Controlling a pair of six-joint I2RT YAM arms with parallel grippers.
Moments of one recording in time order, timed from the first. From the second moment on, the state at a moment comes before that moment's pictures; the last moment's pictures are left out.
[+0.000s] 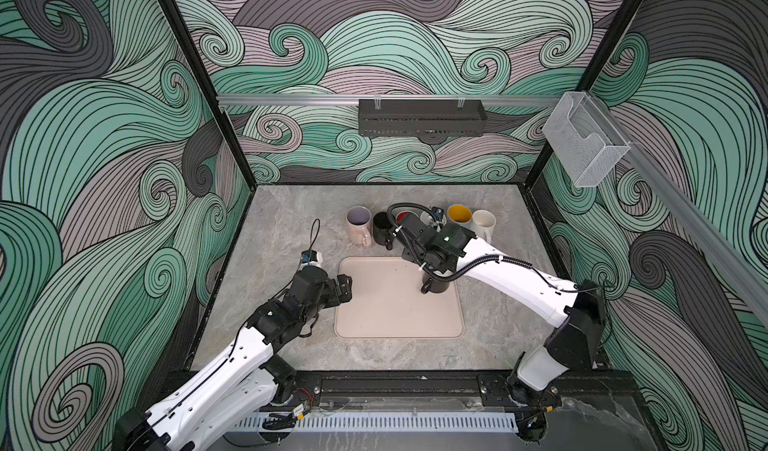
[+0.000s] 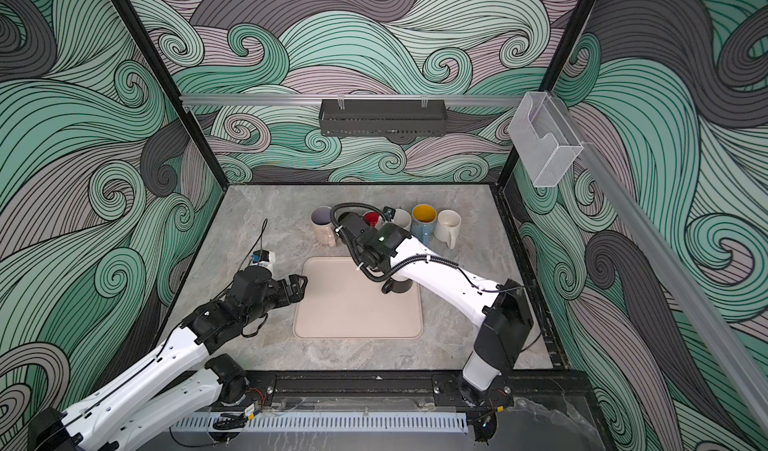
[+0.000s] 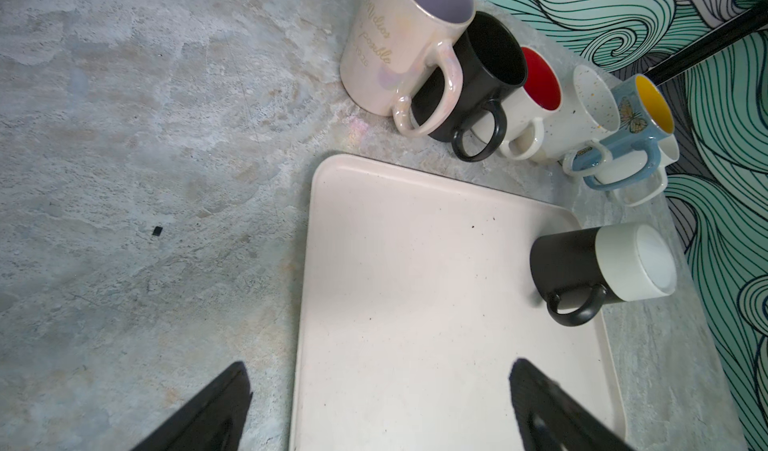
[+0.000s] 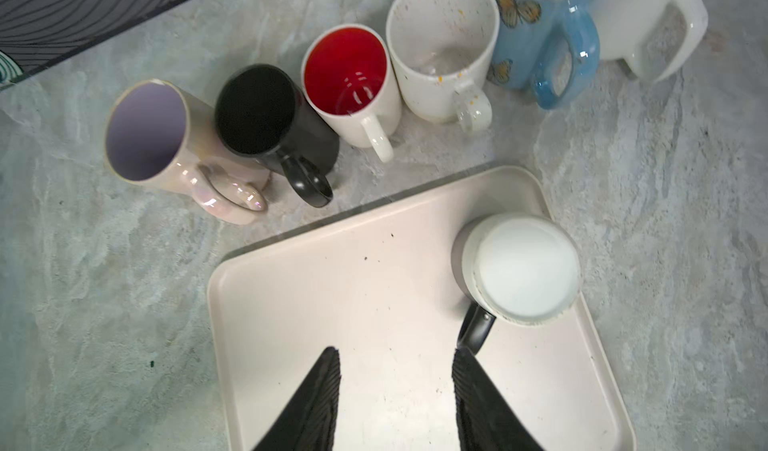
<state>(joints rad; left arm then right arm) -0.59 0.77 0.55 -0.48 -0.17 -0.70 0.91 1.63 1.51 -1.04 0.47 1.12</state>
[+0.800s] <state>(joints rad) -0.59 0.77 0.55 -0.44 -0.11 -0.70 0.92 1.65 1.43 -1.05 0.45 1.27</state>
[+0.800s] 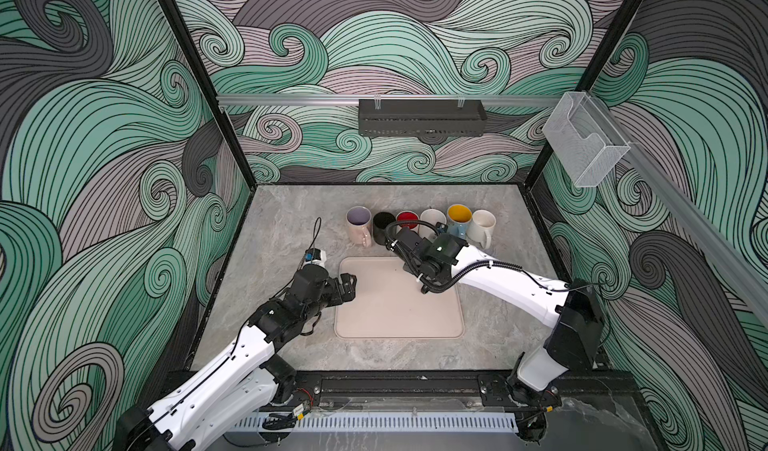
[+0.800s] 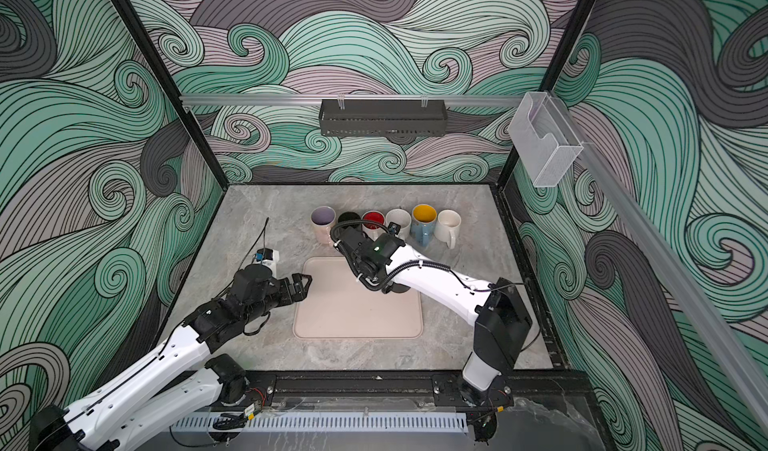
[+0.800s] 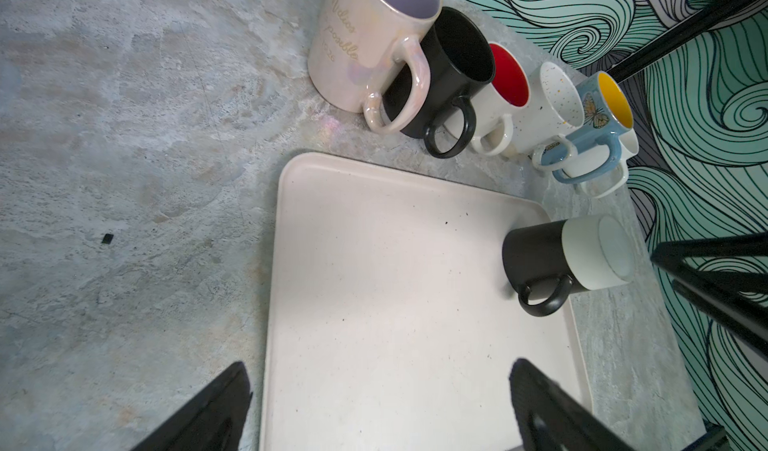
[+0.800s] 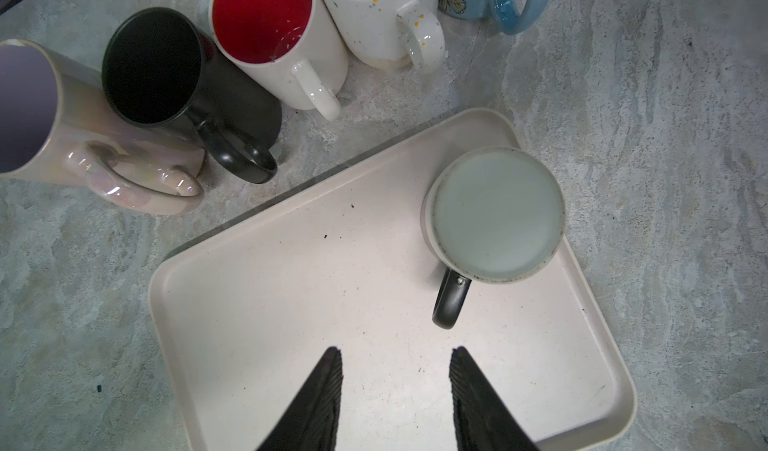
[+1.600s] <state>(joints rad) -0.59 0.80 0.54 -0.41 -0.10 -0.70 0.82 1.75 1.23 -0.93 0.30 1.29</state>
